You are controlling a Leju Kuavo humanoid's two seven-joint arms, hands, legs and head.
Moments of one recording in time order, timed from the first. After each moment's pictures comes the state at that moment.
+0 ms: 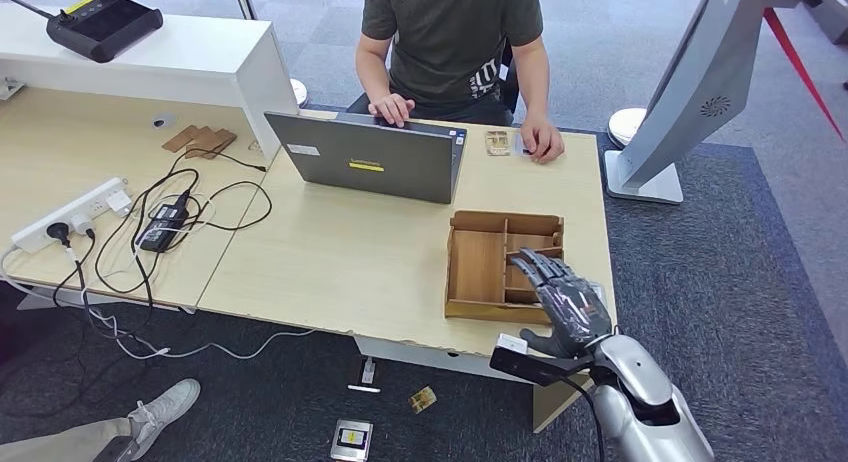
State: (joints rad) left arm -0.16 0.34 1.09 -0.20 -0.87 -0.44 -0.12; right arm -0.29 -0.18 0.47 -1.29 1.18 0.00 -0.20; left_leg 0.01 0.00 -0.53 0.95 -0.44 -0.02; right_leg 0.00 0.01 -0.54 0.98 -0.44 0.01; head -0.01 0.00
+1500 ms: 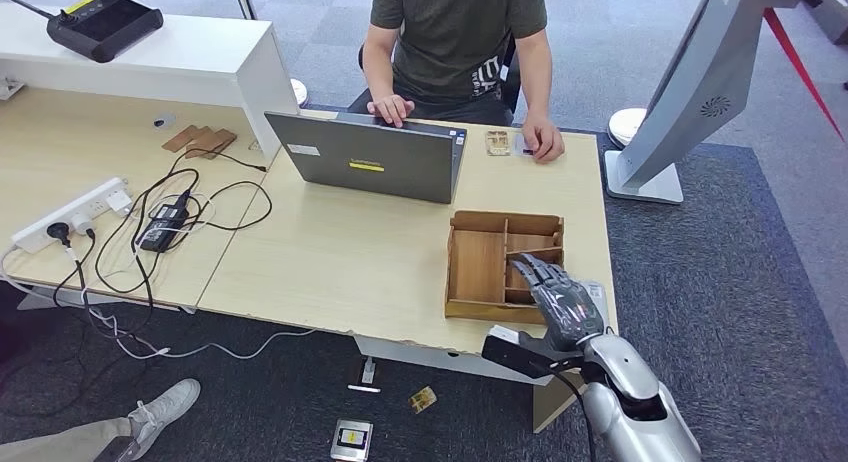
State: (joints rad) left arm -0.16 0.34 1.10 -0.20 -0.89 -0.44 -0.13; right arm -0.31 -0.14 0.48 -1.22 1.19 0.03 -0.11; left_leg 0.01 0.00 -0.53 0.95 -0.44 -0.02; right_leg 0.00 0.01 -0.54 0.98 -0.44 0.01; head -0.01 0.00
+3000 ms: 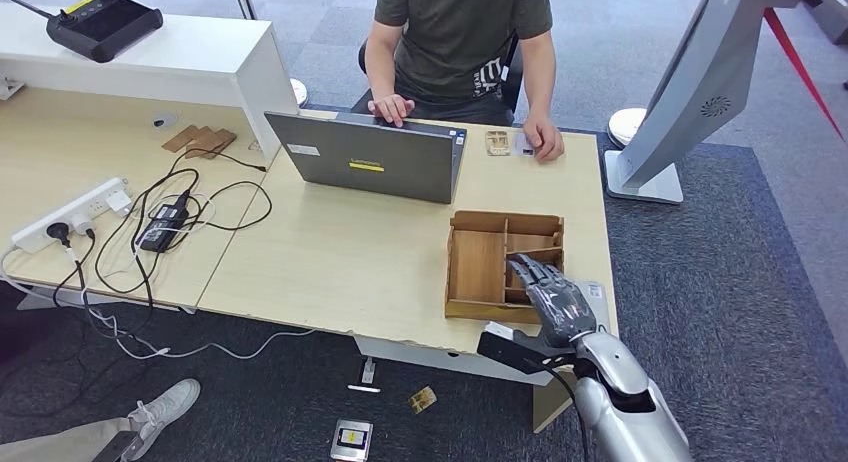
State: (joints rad) left arm -0.18 0.34 1.10 -0.20 -0.91 -0.44 -0.12; right arm -0.35 -0.11 0.48 -1.10 1.19 -0.03 -0.13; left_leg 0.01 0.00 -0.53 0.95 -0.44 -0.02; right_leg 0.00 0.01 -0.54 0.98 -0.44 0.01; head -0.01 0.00
